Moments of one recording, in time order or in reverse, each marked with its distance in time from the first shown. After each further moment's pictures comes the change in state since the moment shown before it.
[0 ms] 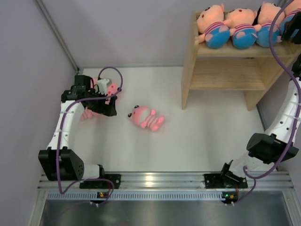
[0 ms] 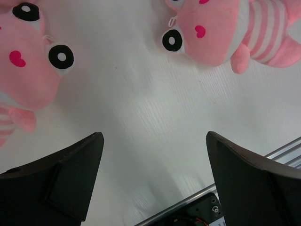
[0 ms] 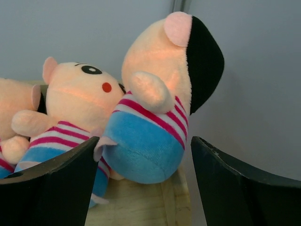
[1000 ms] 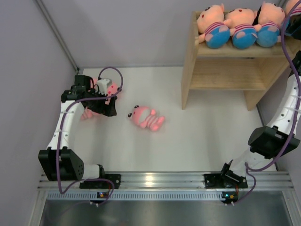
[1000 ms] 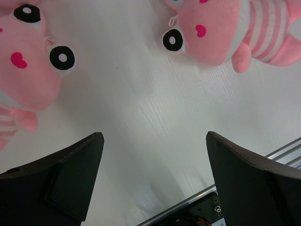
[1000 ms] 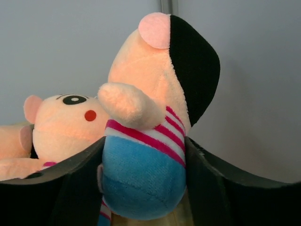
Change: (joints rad) left arm 0.000 0.000 0.000 0.000 0.000 0.016; right arm 0.000 0.074 -0.004 0.129 0.096 0.260
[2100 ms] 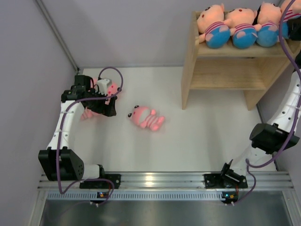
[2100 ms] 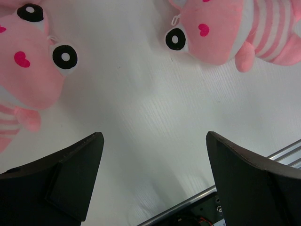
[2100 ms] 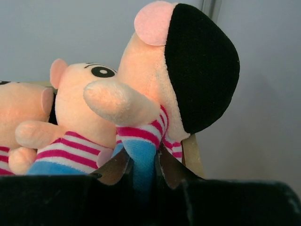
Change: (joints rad) left arm 0.000 0.000 0.000 0.000 -0.011 0.006; right arm -0.002 0.089 0.196 -0.222 -0.207 -0.143
